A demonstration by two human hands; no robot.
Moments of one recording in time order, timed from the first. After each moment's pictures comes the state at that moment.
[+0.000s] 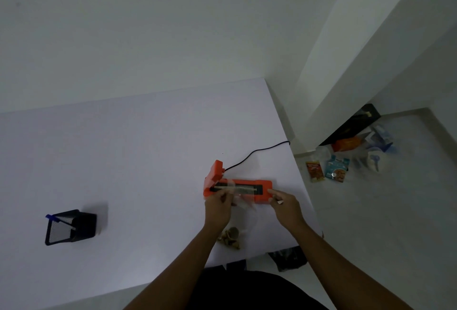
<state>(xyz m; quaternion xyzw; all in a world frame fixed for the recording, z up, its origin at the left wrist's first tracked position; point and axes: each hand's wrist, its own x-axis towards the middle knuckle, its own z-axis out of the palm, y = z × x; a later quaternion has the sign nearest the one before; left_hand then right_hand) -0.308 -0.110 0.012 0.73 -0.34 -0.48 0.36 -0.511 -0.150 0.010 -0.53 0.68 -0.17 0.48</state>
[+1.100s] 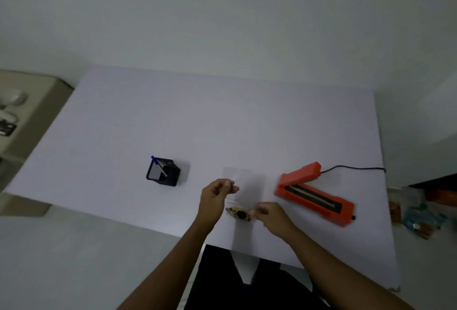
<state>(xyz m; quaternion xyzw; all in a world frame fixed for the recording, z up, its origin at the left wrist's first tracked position) -0.152 -0.009 0.067 0.71 -0.18 -0.43 0.53 -0.322 -0.099 0.002 -0.63 0.45 0.02 0.63</state>
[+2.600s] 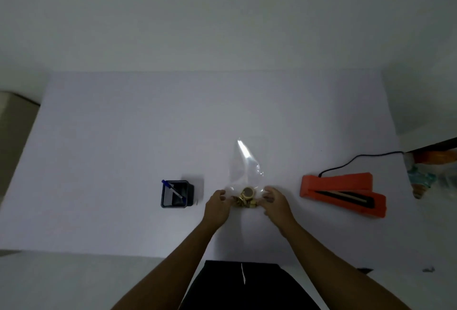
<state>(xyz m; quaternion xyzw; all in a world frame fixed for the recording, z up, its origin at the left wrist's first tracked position) -0.031 -0.016 -0.003 0.81 -0.24 -0.50 0.21 -0.205 -0.092 -0.035 -0.44 0.65 -0.09 0.62</state>
